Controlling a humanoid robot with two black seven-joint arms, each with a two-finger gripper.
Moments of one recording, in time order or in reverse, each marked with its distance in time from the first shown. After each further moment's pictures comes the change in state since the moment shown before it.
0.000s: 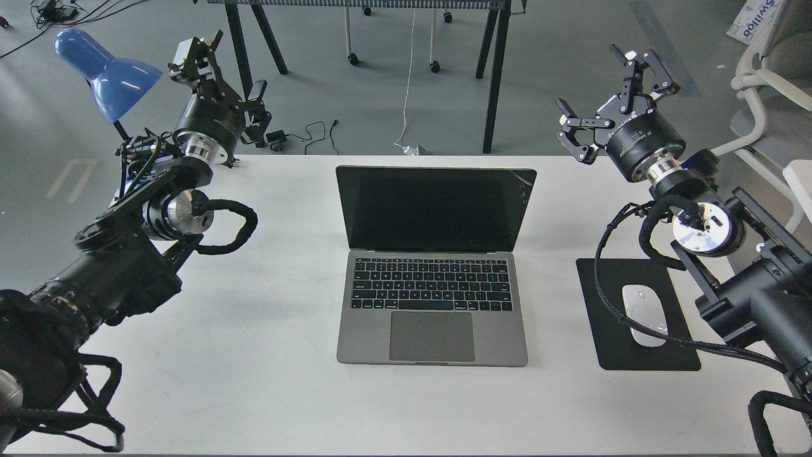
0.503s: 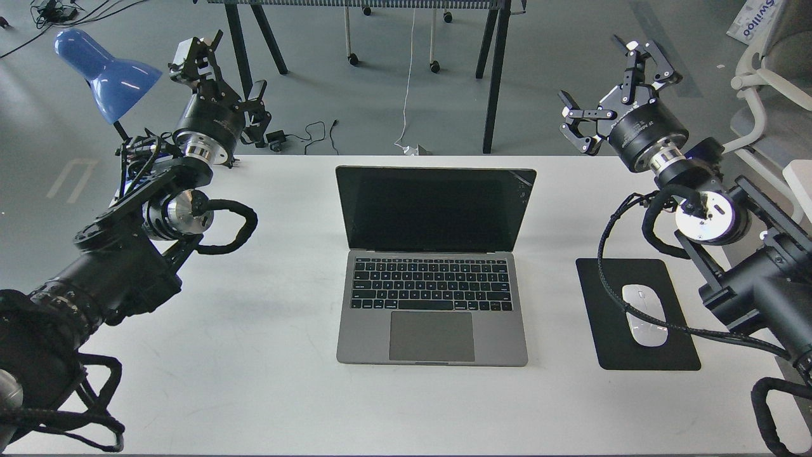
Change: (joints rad) left arm -0.001 0.000 0.000 0.000 0.001 -0.001 0.000; right arm 0.112 -0.025 -0.065 -0.061 -0.054 -0.011 -0.009
